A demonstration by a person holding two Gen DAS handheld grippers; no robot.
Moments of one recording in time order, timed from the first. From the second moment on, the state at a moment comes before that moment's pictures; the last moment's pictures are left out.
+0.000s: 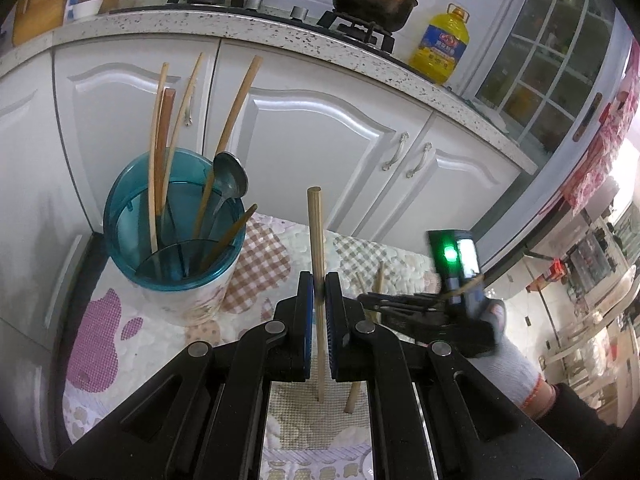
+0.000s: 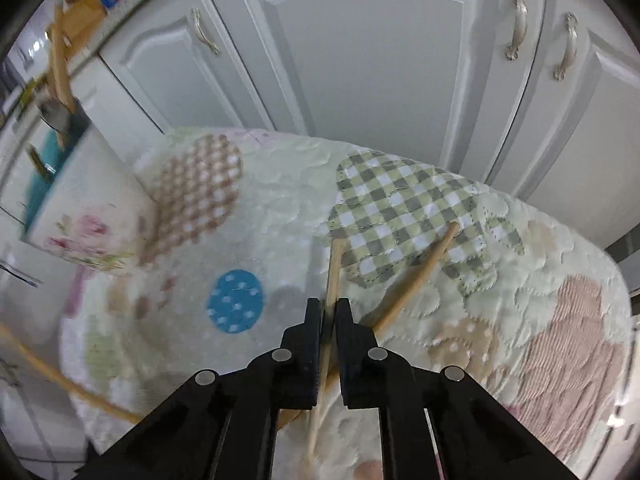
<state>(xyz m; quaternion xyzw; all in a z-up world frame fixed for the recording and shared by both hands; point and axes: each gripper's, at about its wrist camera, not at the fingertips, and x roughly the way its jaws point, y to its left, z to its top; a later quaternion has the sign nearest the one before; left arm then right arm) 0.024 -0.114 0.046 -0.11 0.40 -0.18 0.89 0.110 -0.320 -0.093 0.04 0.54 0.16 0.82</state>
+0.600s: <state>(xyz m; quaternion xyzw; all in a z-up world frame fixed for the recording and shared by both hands) 0.008 -0.072 0.121 -0.12 0.33 -0.16 0.92 0.051 -0.316 0.074 0.08 0.38 0.26 0.89</state>
